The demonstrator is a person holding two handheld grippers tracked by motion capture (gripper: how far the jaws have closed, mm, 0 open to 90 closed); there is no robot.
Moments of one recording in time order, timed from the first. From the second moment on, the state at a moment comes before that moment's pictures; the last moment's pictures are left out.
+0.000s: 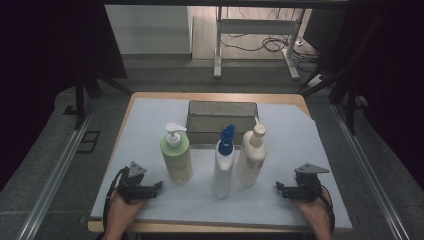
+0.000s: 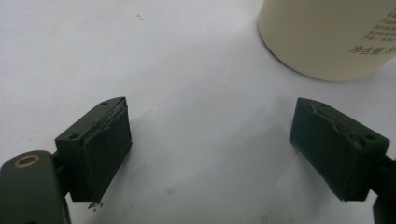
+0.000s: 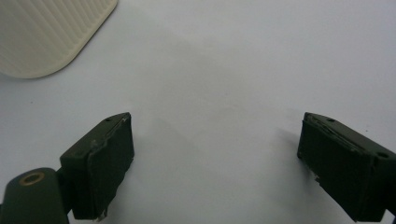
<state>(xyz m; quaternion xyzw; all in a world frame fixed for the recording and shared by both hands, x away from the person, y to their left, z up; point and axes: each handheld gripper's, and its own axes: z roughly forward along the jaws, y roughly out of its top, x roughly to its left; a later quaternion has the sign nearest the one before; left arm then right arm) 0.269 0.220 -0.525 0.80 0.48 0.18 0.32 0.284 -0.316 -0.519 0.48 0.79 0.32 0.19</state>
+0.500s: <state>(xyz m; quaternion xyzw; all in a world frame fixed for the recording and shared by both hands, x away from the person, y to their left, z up) 0.269 0.220 -0.525 0.80 0.48 0.18 0.32 0.282 -0.313 -0.512 0.48 0.79 0.32 0.19</state>
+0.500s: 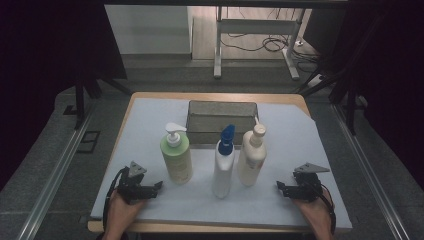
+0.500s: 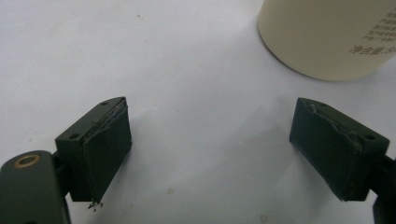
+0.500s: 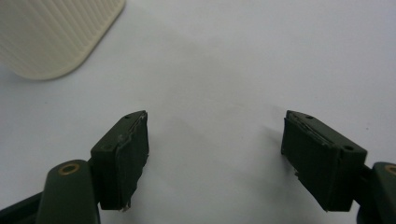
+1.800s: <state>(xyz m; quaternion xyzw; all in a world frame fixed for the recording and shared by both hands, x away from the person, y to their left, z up) 0.269 0.220 -0.525 0.80 0.48 0.18 0.32 0.258 -0.290 -0.483 0.40 0.80 0.42 0.14</state>
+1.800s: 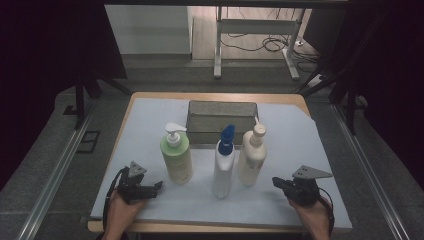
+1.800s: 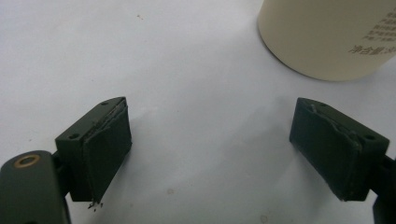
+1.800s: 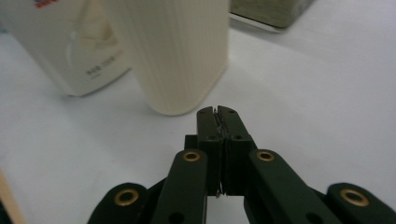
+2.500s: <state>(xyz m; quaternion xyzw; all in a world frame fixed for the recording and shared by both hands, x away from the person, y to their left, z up) 0.269 0.220 -0.525 0.80 0.48 0.18 0.32 0.255 -0.239 -0.483 0.35 0.82 0.44 0.11</state>
